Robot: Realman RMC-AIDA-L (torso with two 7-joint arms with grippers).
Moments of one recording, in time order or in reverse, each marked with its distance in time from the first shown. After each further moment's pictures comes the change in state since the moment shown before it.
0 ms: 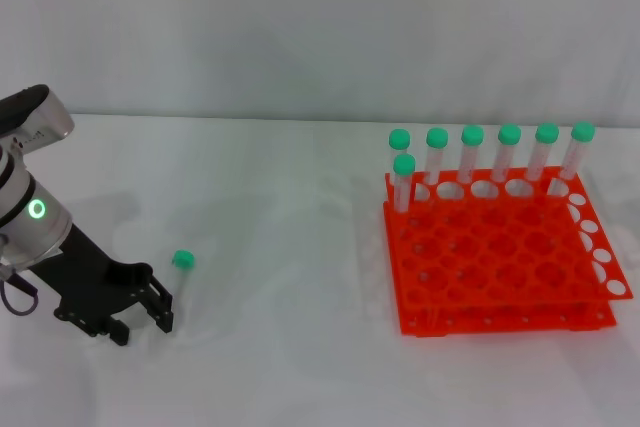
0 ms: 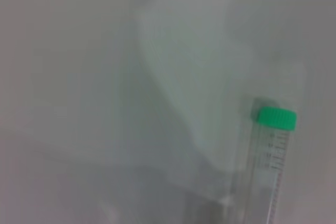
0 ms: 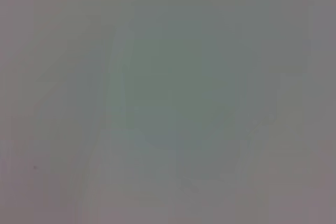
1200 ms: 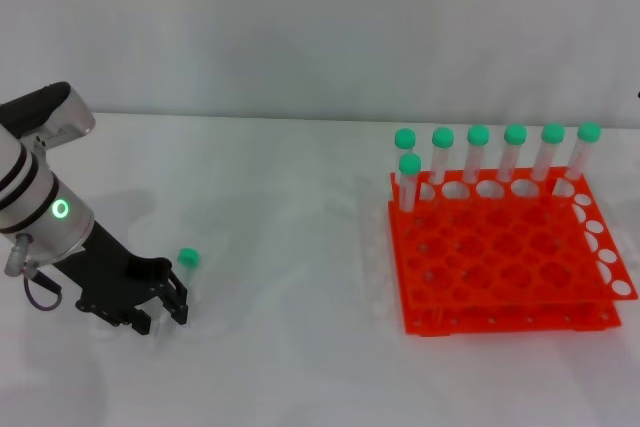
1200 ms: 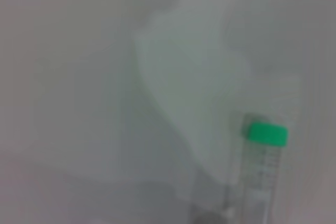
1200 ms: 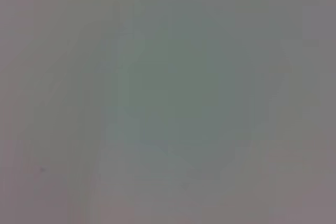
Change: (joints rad) left arm -0.016 -0.024 0.002 -0.020 -0.003 -0.070 0.024; right arm -0.001 0.009 0.002 -0.003 0.000 -0.001 0.000
